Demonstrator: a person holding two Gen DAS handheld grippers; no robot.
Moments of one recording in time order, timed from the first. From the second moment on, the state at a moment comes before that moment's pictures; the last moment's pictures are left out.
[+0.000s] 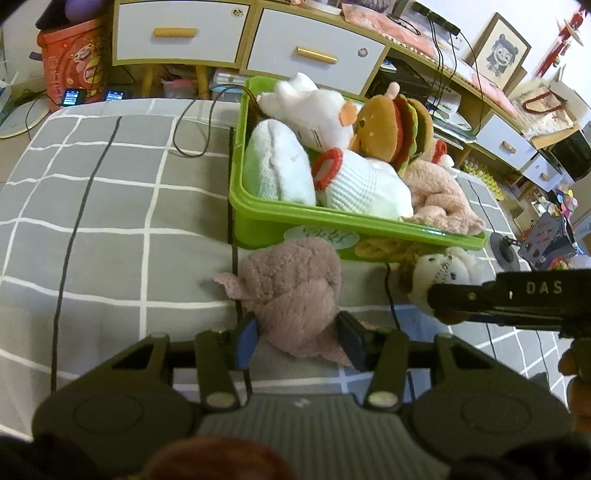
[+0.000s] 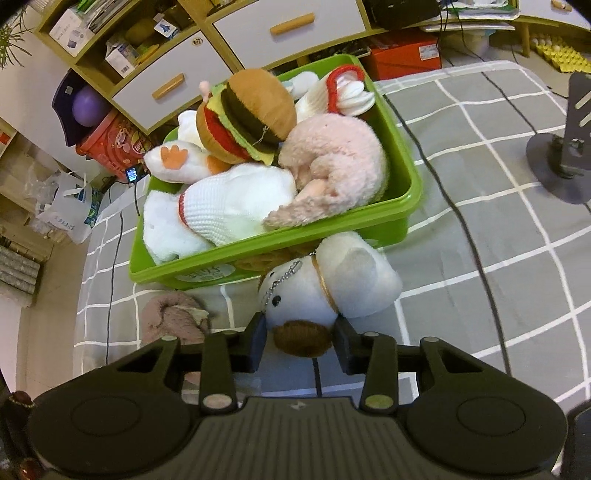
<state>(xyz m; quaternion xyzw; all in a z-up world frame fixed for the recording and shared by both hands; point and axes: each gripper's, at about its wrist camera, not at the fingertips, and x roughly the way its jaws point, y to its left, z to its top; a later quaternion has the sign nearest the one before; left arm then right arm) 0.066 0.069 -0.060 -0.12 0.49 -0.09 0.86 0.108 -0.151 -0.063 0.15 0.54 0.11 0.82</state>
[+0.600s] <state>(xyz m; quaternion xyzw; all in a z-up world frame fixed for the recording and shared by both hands) 0.057 0.073 -0.023 -0.14 0.46 -0.08 0.88 0.097 -0.193 -0.016 0.18 0.49 0.10 0.84</state>
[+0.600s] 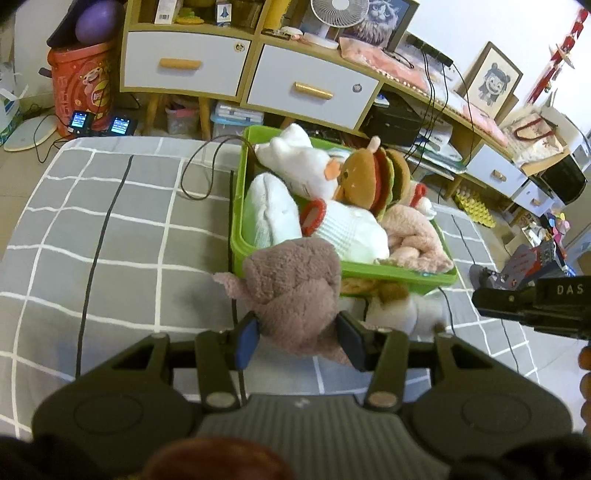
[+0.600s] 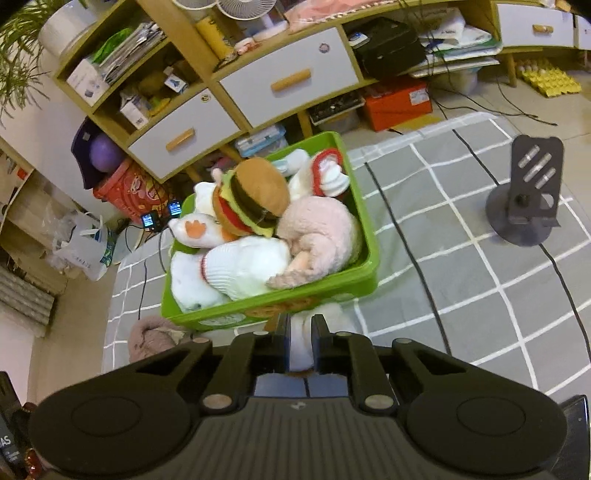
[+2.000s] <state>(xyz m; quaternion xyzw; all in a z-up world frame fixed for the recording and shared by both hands) 0.076 0.068 -0.064 -0.11 0.51 -0.07 0.85 0.129 -0.130 -0.095 0.06 0.55 0.08 0.83</state>
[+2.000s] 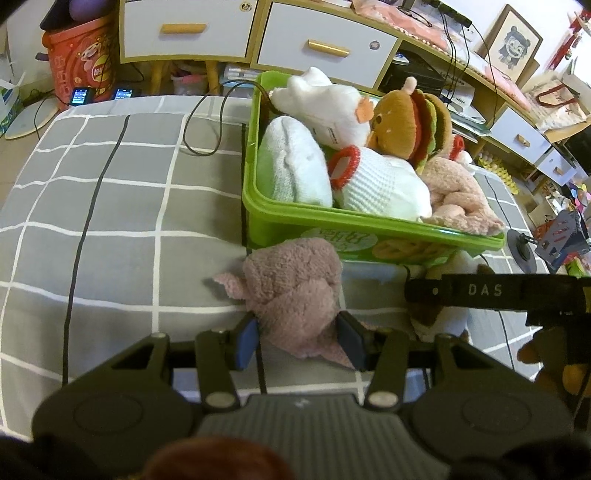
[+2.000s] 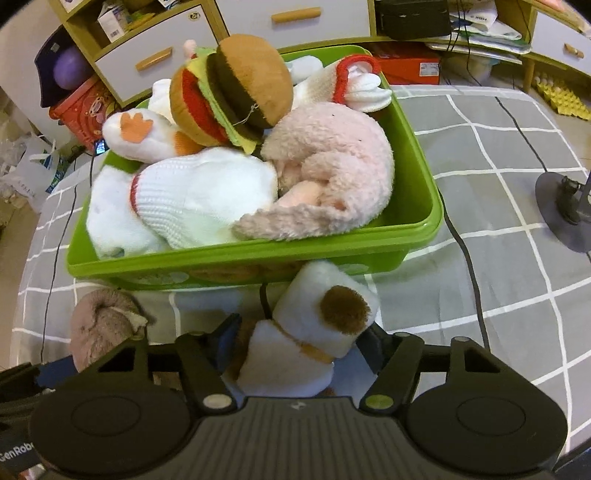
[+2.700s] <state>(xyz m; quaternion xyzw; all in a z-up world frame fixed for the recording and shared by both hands) 0.081 0.069 -0.010 -0.13 0.46 -0.08 0.87 0.124 -0.178 -0.014 0.13 0.48 0.09 0.86</state>
